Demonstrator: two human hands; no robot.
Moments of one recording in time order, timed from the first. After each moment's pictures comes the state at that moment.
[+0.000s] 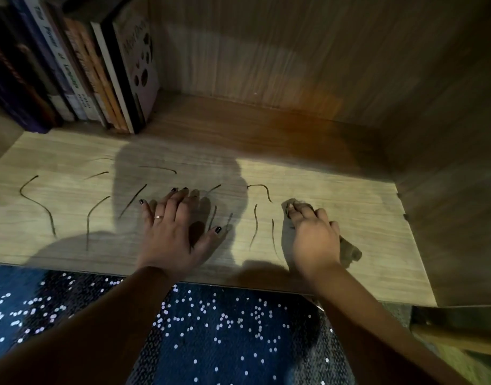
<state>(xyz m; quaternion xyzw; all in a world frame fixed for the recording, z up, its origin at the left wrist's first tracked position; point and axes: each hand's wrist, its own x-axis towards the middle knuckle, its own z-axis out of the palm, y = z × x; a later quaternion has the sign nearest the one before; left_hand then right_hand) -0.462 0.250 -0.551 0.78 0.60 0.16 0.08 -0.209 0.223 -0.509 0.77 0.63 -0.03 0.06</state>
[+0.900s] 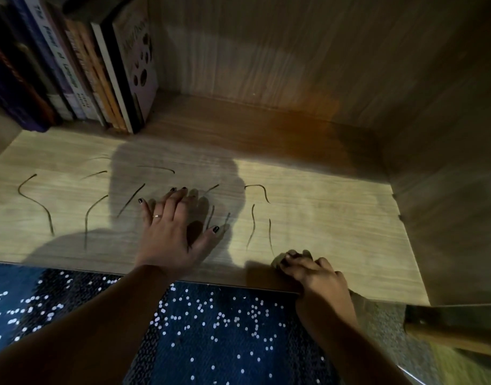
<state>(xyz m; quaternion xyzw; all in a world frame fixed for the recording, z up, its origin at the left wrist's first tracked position) -0.462 0.250 -0.550 0.78 0.60 0.15 0.08 -0.212 0.138 -0.487 0.73 0.66 -0.18 0.03</state>
